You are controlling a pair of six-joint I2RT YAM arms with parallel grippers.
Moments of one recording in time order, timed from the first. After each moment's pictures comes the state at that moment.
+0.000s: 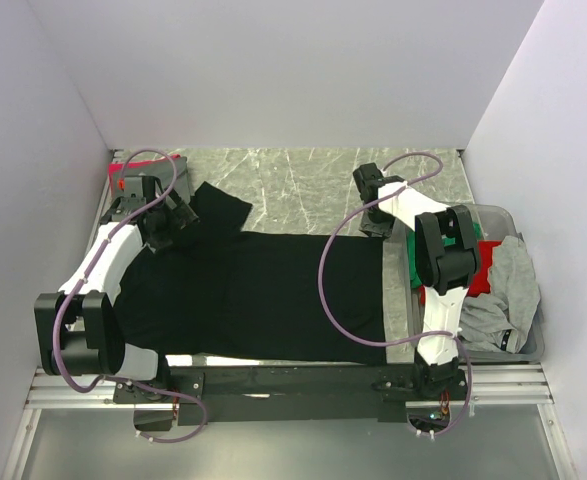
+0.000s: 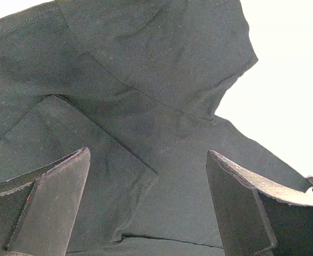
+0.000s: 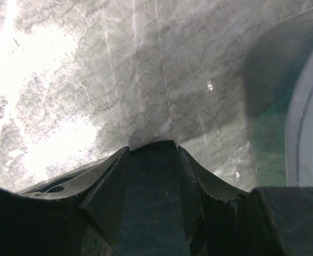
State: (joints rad) left arm 0.02 1.40 1.04 -0.52 0.06 -0.67; right arm 0.26 2.03 1.47 -0.75 0.40 0.60
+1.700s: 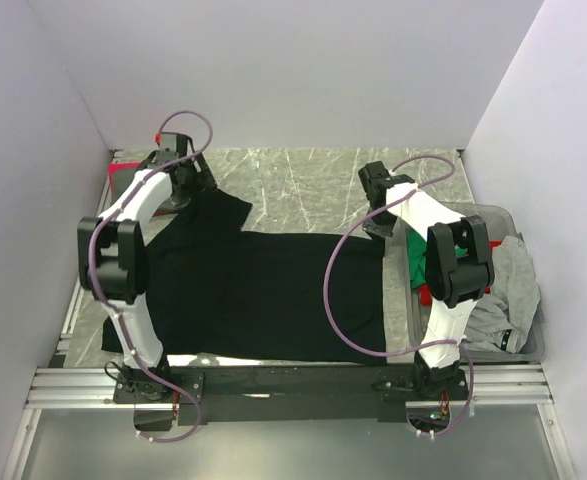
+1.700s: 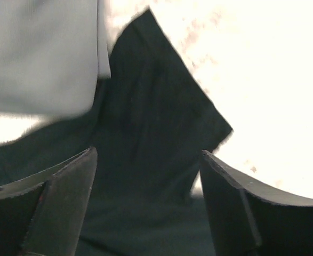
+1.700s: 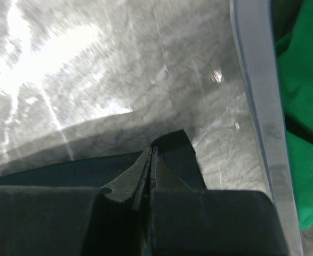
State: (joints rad) left arm -0.09 1.89 1.54 -0.52 -0.03 -0.53; right arm 0.26 1.90 1.42 -0.83 0.31 0.70
